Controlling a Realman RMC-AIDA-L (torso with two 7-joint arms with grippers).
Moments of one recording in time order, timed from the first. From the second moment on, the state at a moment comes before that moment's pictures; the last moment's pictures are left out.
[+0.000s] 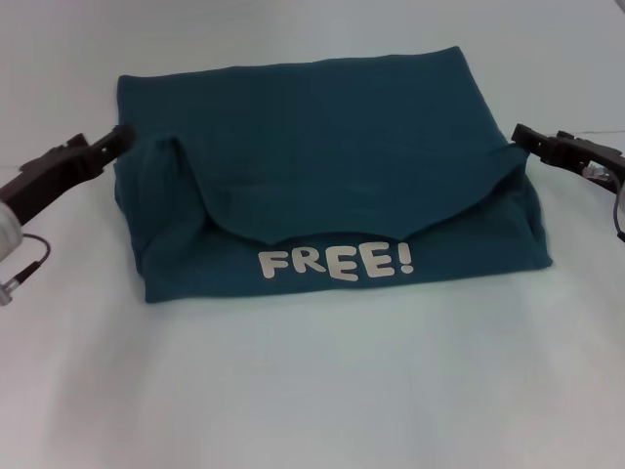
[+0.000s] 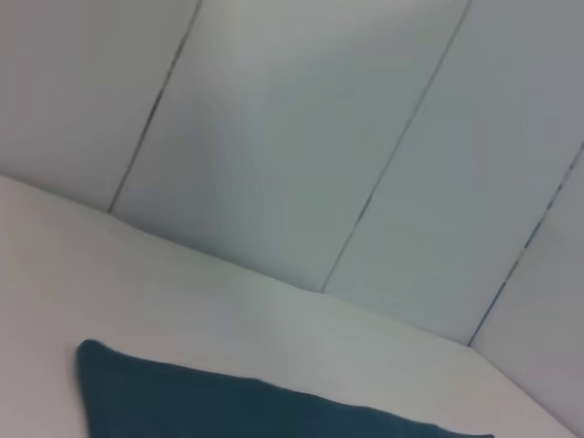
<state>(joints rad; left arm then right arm) -0.62 -2.15 0.56 0.55 1.59 0.89 -1.50 0.70 2.06 -0.35 -0.41 -1.80 -0.72 1.45</state>
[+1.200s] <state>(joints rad) -0.53 -2.16 0.60 0.61 1.93 0.94 -1.56 0.51 1.88 -0.58 -0.58 -1.93 -1.24 2.08</state>
